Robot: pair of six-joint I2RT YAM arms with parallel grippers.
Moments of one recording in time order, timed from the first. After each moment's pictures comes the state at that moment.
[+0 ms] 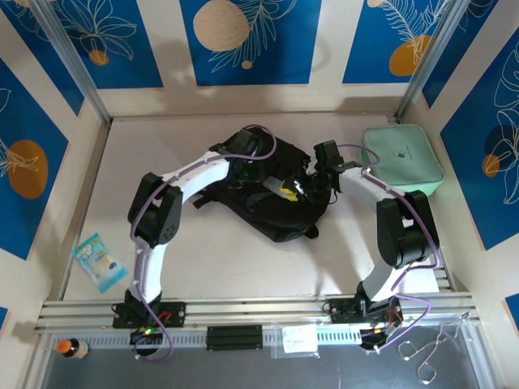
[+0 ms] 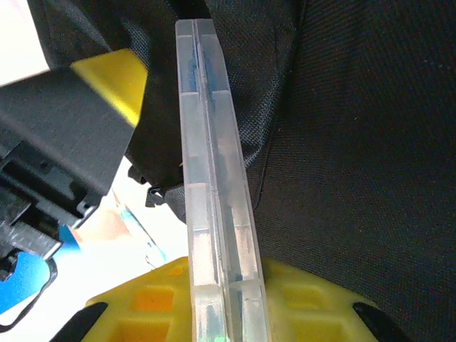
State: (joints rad) left arm -0.62 2.11 1.70 -0.66 -0.05 -0.44; right arm 0.29 1.69 1.08 -0.45 -0.70 0.90
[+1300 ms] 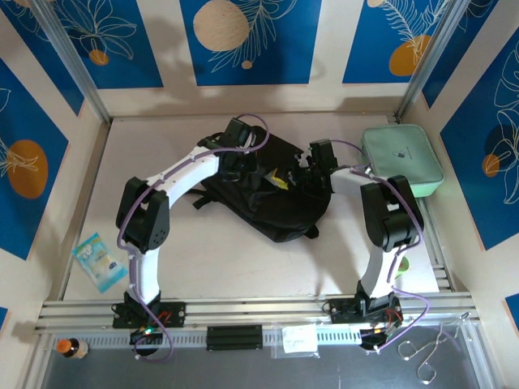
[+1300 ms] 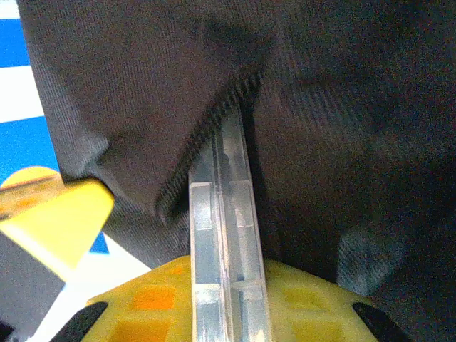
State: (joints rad) left arm -0.58 1.99 1.68 -0.65 0.11 -0.48; right arm 0.29 1.87 1.10 -0.01 -0.78 0.98
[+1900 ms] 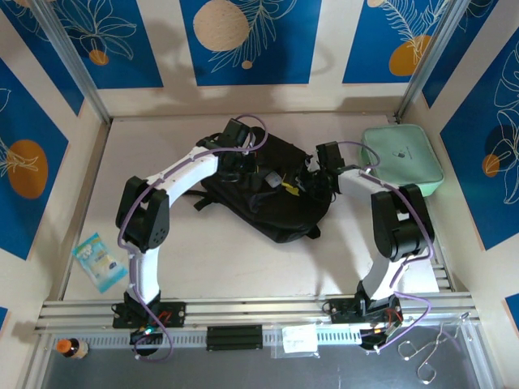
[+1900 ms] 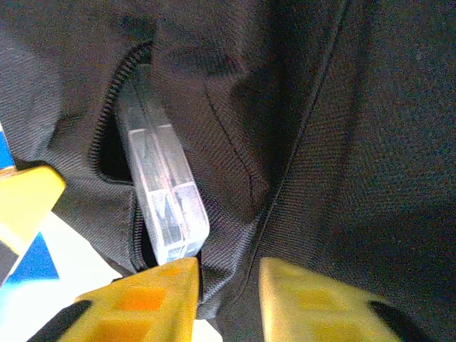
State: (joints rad) left arm -0.57 1.99 1.67 -0.65 0.17 -0.48; right arm 0.27 1.75 1.06 -0.25 -0.65 0.86
